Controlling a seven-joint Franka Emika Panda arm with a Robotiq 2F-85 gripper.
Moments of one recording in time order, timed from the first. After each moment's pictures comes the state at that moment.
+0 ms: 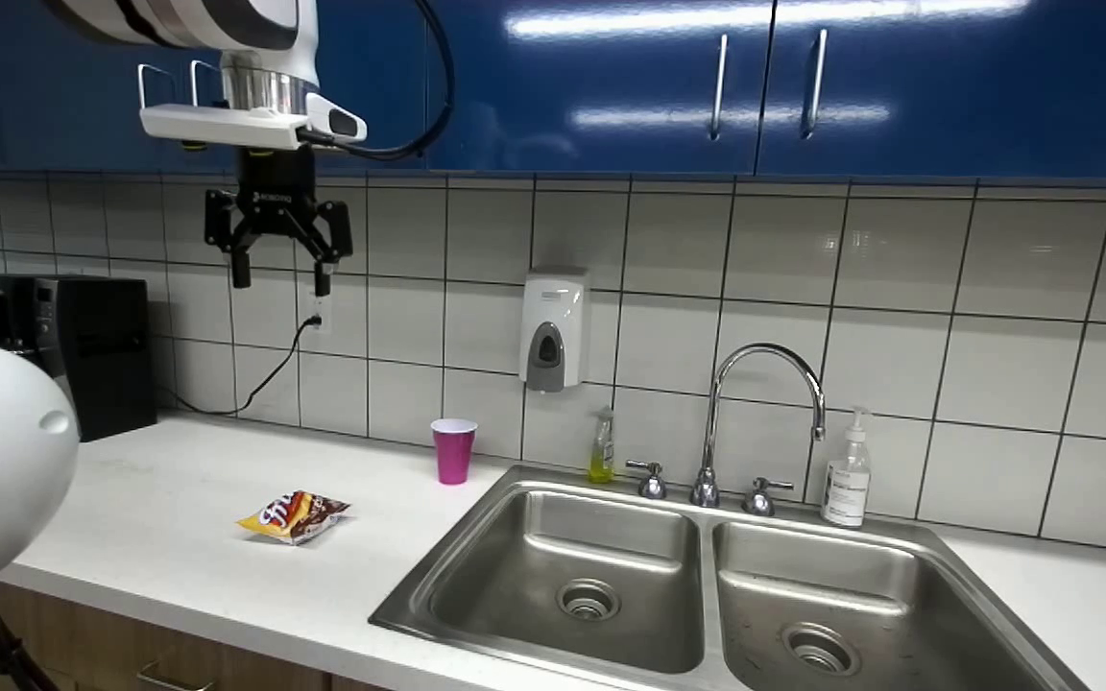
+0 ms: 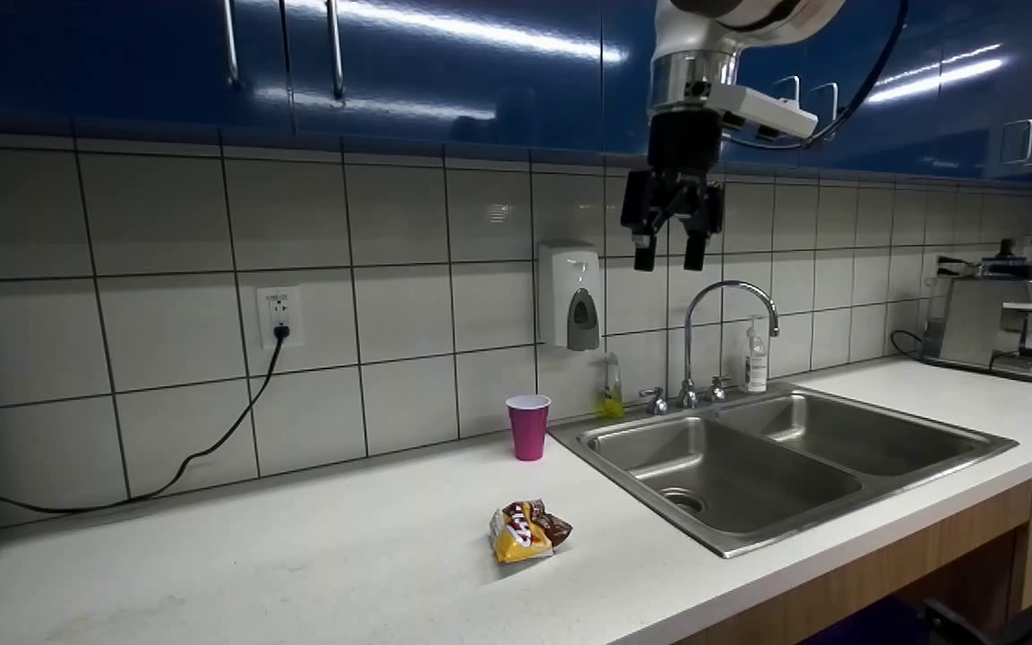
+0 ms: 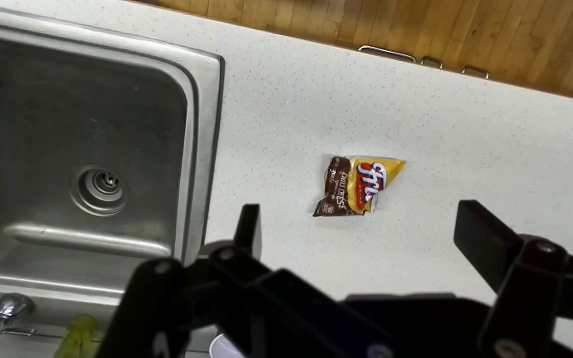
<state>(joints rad) 0.16 -0.59 0.05 -2.39 0.07 1.91 -0.10</state>
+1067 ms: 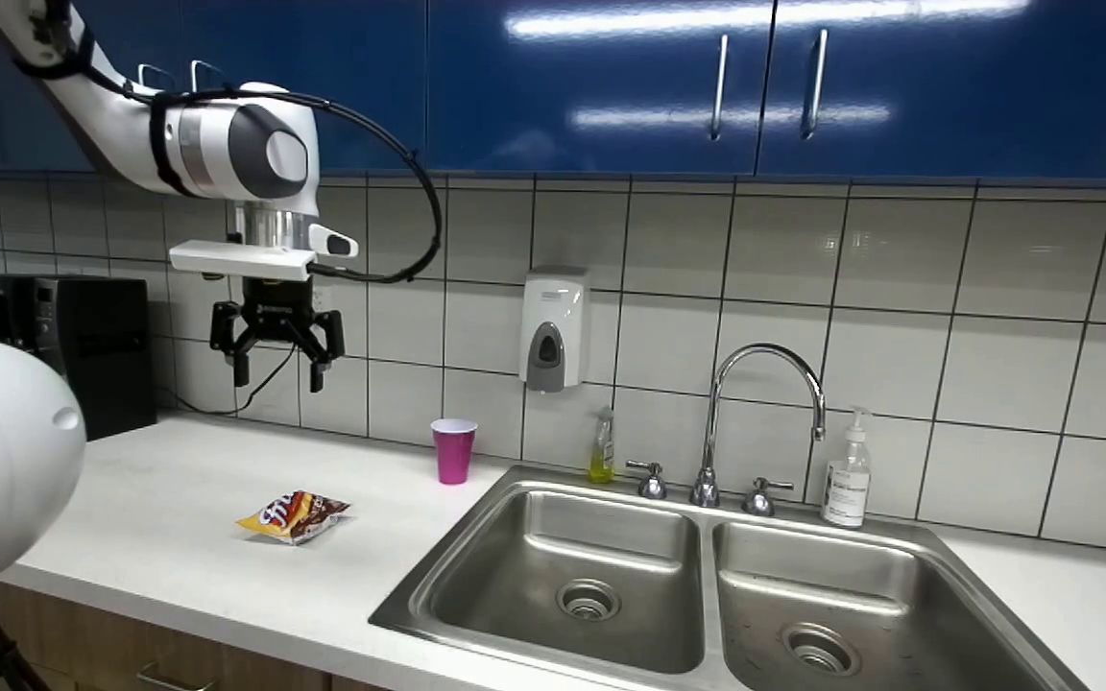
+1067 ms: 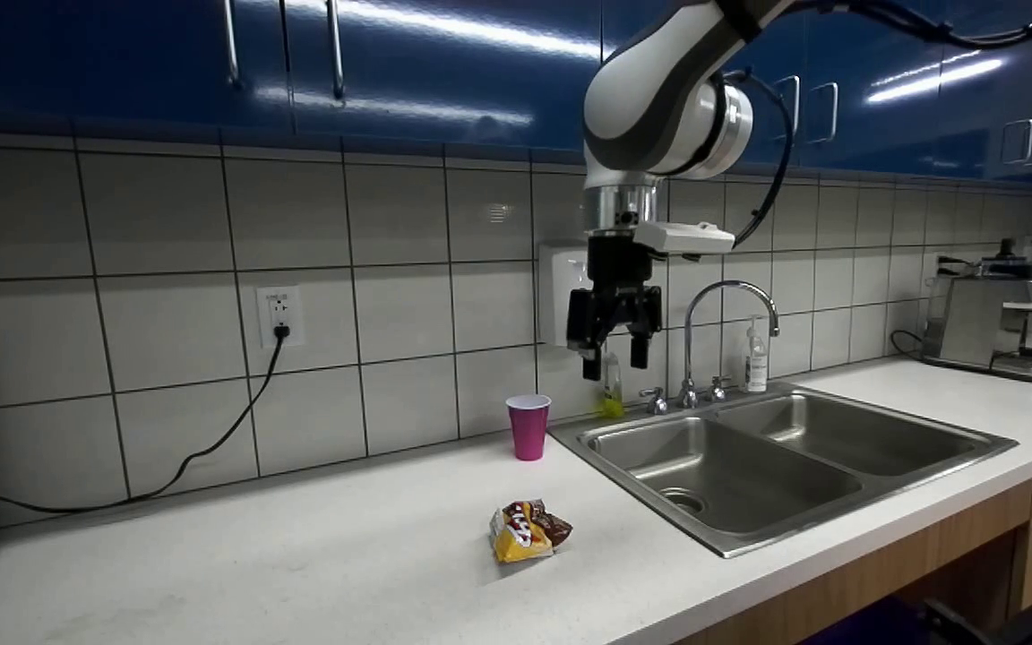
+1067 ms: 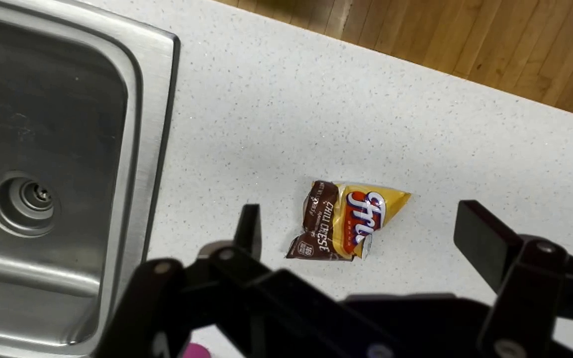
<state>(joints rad) 0.20 -0.28 0.11 -2.43 0.07 2.18 -0.10</state>
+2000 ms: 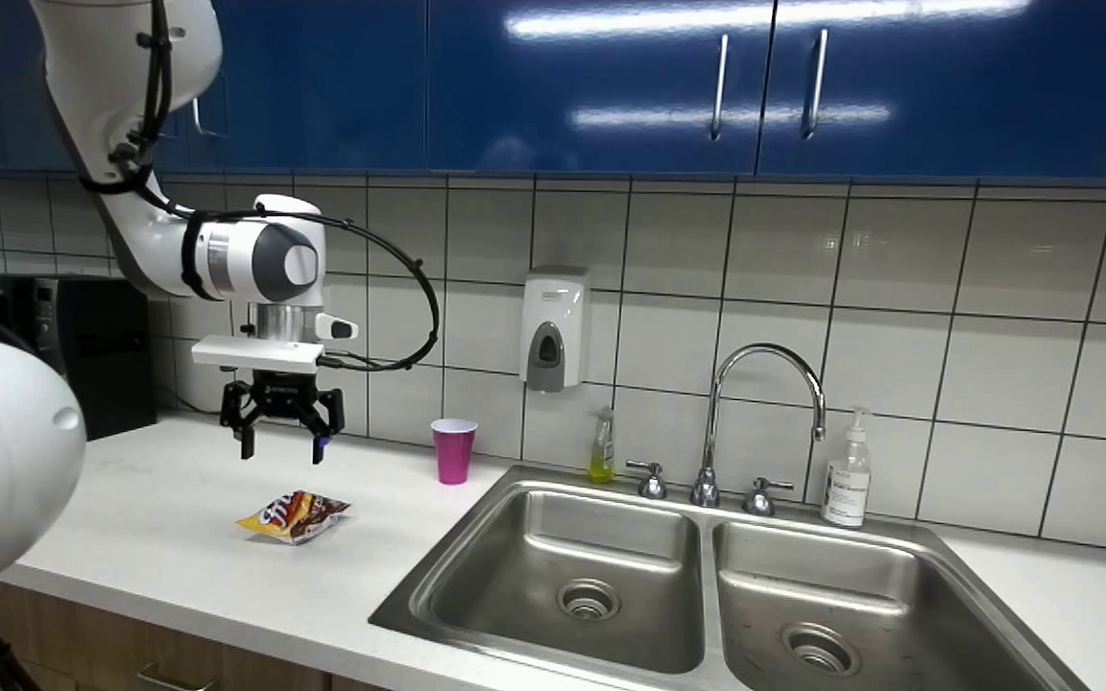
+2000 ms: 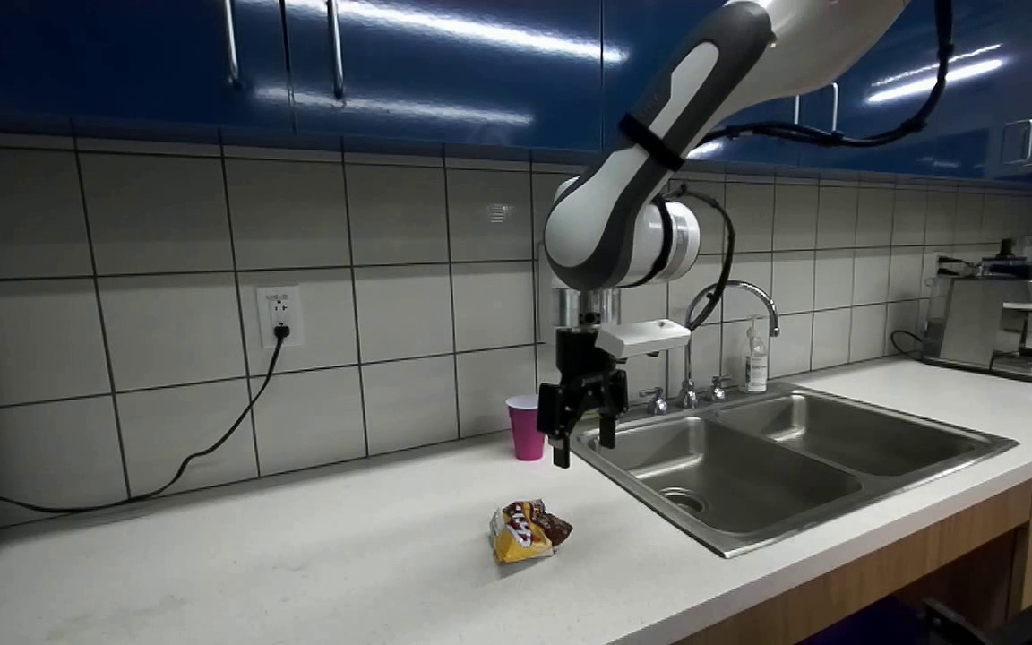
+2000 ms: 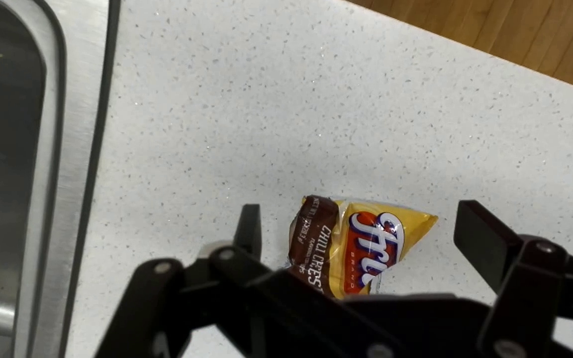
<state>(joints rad) 0.20 0.02 0.14 -2.40 0.05 2.42 -0.10</state>
